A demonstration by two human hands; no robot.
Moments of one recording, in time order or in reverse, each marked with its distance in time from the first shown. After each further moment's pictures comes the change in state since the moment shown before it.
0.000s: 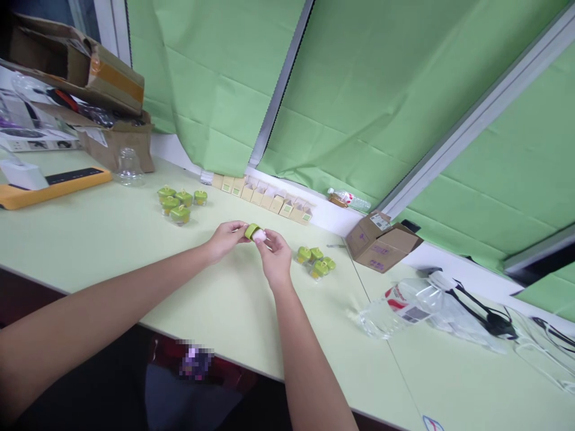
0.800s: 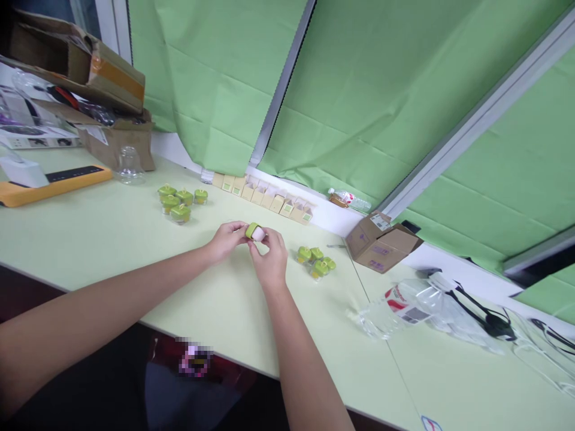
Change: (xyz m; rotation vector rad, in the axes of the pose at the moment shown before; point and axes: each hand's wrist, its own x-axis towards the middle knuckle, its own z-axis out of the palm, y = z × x) left_hand -0.006 -0.001 0.005 -0.051 -0.006 0.006; right_hand -0.011 -0.007 0.006 -0.518 0.012 -0.505
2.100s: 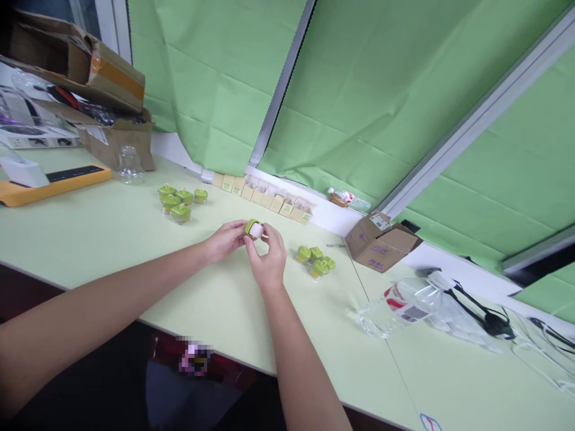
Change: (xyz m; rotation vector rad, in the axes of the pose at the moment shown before) left_hand 0.000 0.007 -0.003 -0.268 -0.186 -0.140; right_hand -0.003 -0.010 0.003 0.098 0.072 0.060
